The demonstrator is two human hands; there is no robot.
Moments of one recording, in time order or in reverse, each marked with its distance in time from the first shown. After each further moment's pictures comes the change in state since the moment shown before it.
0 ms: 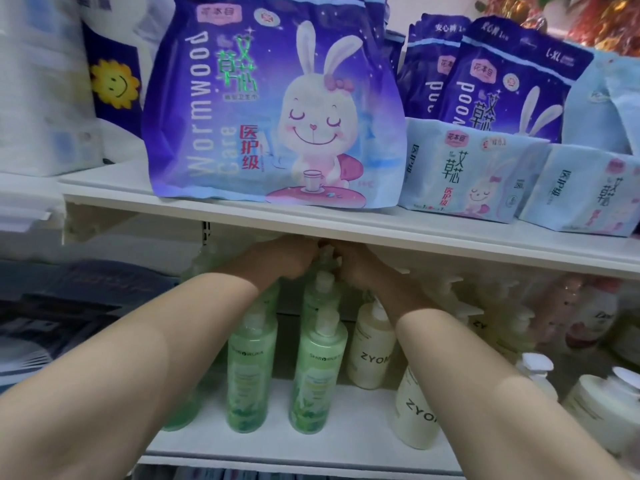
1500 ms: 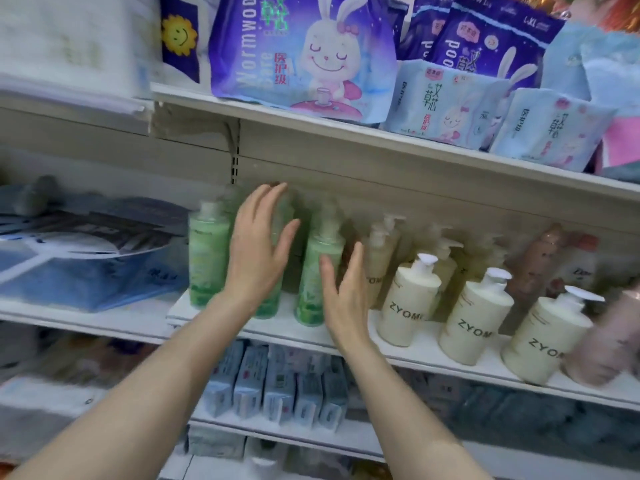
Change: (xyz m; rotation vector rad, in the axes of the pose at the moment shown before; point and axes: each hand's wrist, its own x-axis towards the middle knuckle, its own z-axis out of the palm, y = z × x) left_hand -0.180 0.050 0.070 -0.412 1.052 -0.079; right_hand -0.203 -0.047 0.103 0.609 0.424 0.078
